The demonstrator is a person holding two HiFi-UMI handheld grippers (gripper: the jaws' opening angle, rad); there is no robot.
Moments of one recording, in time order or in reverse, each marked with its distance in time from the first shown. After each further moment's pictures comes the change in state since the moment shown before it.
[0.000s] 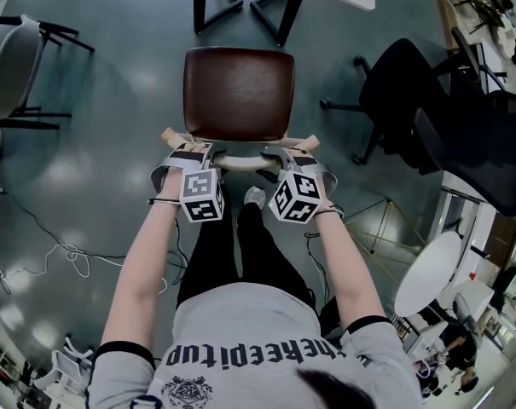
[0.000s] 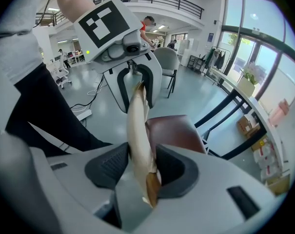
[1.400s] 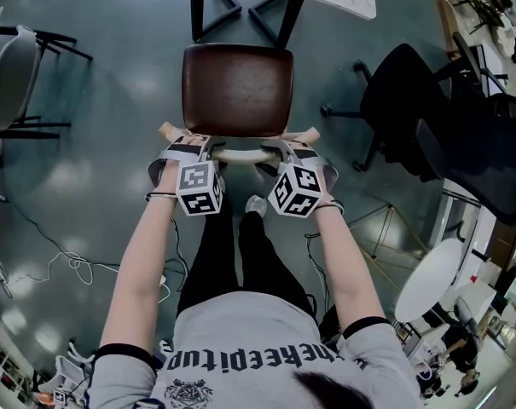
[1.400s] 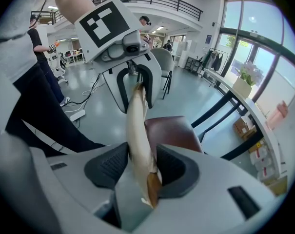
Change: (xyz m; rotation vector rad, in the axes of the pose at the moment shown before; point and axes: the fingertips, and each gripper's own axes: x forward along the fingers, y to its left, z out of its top) left arm 0.008 0.058 -0.003 0.012 -0.010 0.022; right arm 0.010 -0.058 0.004 -0.004 -0.011 -0.035
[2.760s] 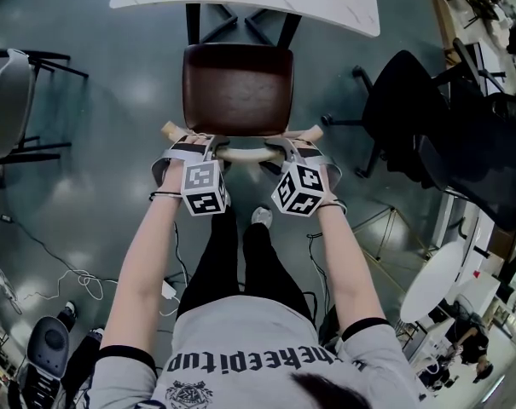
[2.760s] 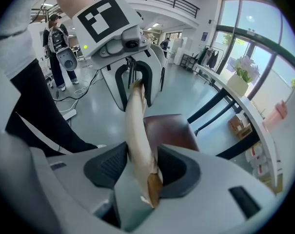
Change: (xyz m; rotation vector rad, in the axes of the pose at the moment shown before) left arm 0.007 0.077 -0.015 0.047 -0.022 -0.007; right arm 0.025 -0.074 0.014 0.028 0.040 -0.046
